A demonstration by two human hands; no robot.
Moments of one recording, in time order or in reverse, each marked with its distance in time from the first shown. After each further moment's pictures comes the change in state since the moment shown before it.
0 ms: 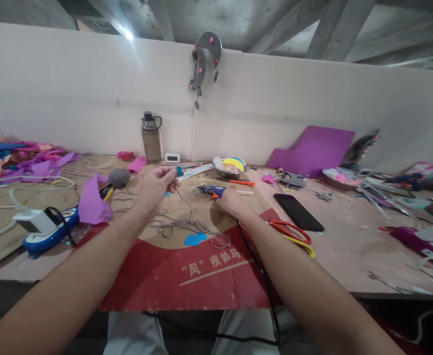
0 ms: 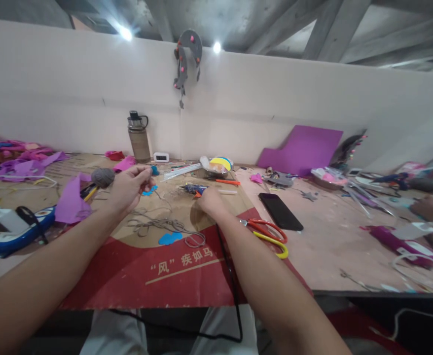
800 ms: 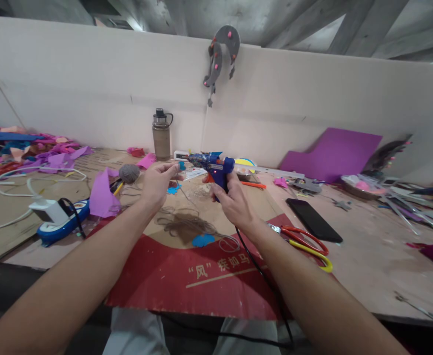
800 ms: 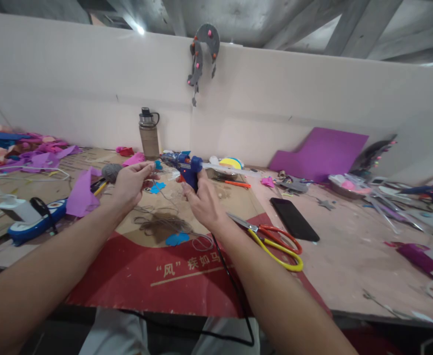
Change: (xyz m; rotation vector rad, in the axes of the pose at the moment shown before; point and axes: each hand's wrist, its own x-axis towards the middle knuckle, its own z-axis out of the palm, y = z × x) left_hand 0.010 -0.002 -0.011 0.007 0.172 -0.034; right_hand -0.045 -0.061 -0.026 0.712 0.231 -0.458
